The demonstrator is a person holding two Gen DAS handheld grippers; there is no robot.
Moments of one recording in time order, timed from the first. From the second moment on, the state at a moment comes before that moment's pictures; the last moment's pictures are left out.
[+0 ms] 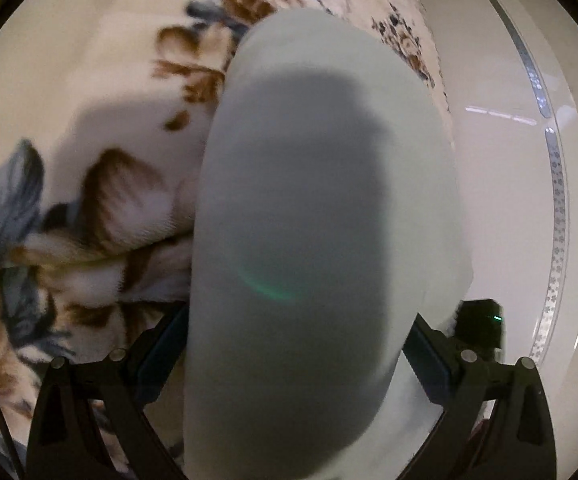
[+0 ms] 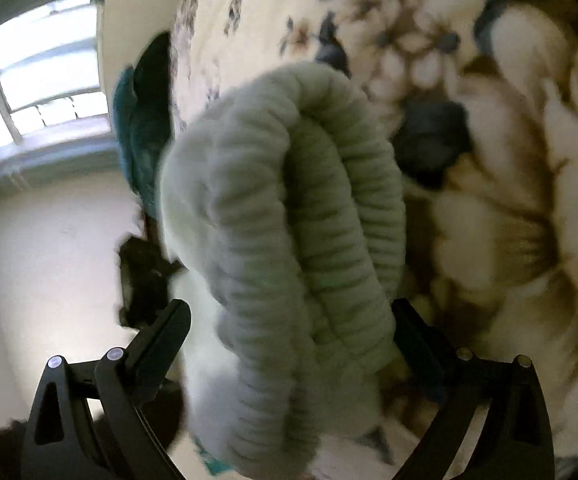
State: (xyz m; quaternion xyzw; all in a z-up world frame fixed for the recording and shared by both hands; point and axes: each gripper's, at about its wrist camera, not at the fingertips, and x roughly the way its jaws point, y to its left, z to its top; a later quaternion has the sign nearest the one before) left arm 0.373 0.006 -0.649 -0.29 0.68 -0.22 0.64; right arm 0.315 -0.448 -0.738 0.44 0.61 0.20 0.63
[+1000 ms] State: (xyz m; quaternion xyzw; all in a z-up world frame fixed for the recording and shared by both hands) left arm 0.329 0.071 -0.505 -0.29 0.62 -0.23 0.69; right arm 0.319 -0.348 -0.620 0.39 0.57 0.23 0.69
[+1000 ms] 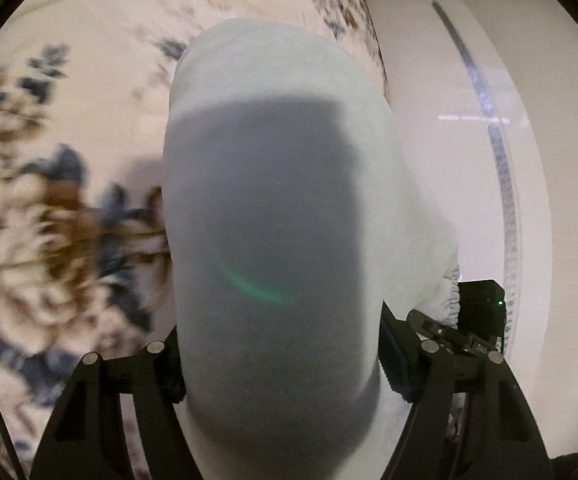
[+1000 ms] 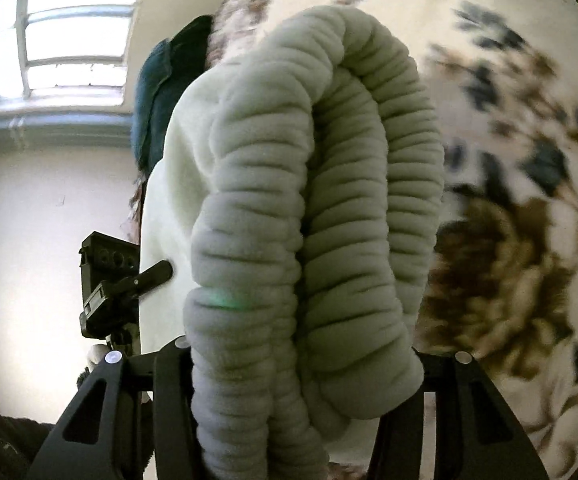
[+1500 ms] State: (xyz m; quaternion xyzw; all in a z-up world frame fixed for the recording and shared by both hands) left arm 0.310 0.413 -0.351 -0.33 0.54 -0.14 0.76; right arm 0.386 0.001 -0.473 0.32 0.56 0.35 0.68
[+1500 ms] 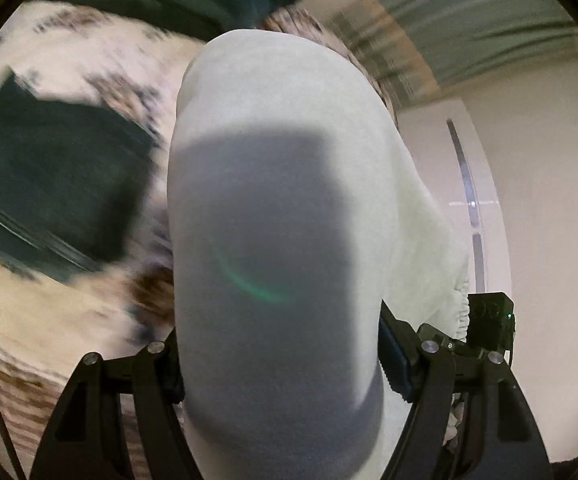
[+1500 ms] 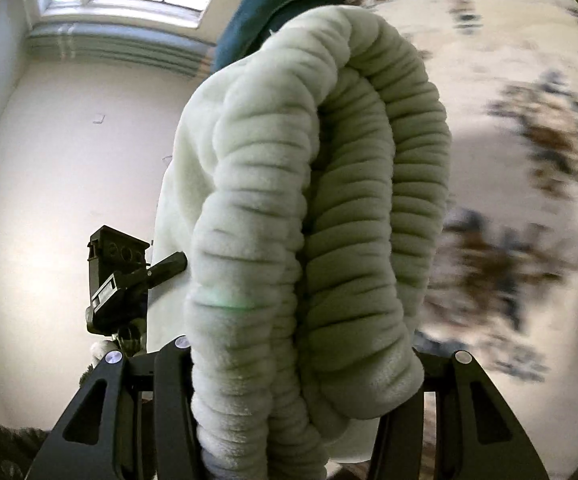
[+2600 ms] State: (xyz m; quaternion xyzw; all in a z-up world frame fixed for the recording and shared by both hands) left arm 0.364 0.665 -0.491 -0.30 0.58 -0.06 0.76; right arm 0.496 0.347 -0.621 0.33 0.65 0.27 0.63
